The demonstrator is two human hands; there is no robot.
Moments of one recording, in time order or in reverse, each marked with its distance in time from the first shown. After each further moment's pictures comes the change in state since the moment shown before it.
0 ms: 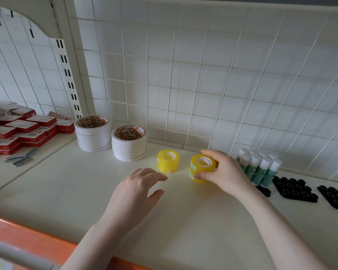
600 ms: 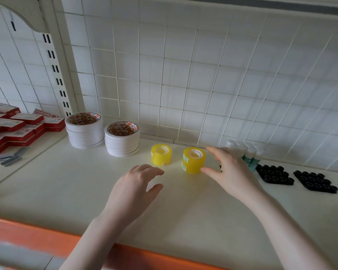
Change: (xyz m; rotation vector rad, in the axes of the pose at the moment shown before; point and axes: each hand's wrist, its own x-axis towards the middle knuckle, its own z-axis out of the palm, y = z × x) left_hand -0.002 0.011 -0.009 -0.071 -0.104 -0.074; right_hand -0.043 -0.016 -0.021 -0.318 0.111 -0.061
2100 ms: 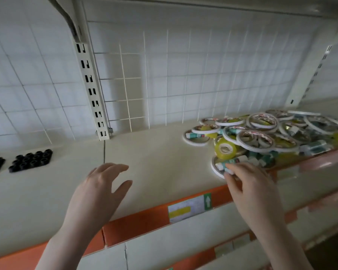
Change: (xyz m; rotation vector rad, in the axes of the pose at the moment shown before) left_hand -0.028 0.539 0.292 -0.017 -0.171 0.152; right_hand -0.384 0.487 -0.316 -0.418 0.640 0.329
